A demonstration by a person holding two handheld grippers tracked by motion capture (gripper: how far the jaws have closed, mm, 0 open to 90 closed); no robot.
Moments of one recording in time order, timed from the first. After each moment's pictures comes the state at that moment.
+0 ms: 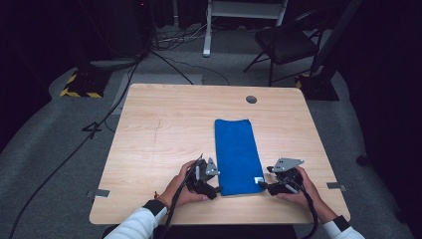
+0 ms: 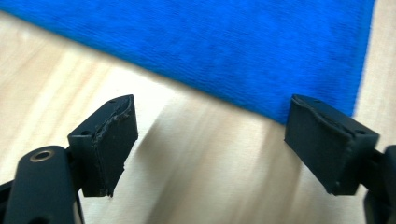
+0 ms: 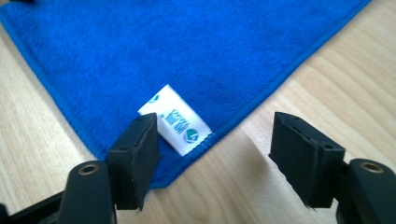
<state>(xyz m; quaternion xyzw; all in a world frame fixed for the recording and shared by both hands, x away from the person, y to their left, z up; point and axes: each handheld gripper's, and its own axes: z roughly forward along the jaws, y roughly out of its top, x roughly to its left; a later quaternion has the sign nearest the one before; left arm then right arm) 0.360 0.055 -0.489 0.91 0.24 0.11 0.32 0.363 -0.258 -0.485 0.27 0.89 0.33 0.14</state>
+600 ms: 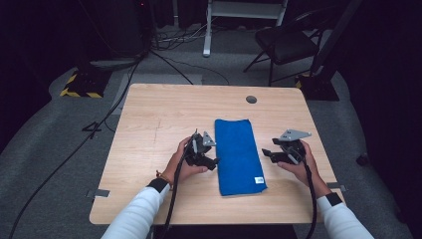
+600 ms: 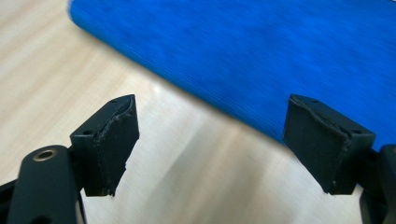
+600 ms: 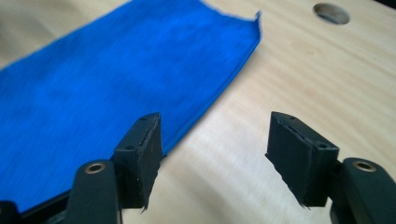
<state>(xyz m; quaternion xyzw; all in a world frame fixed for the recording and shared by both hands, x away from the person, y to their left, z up) 0.432 0.059 -0.471 0.88 0.29 0.16 0.33 0.441 -0.269 -0.456 0.34 0.84 0.37 0.20</state>
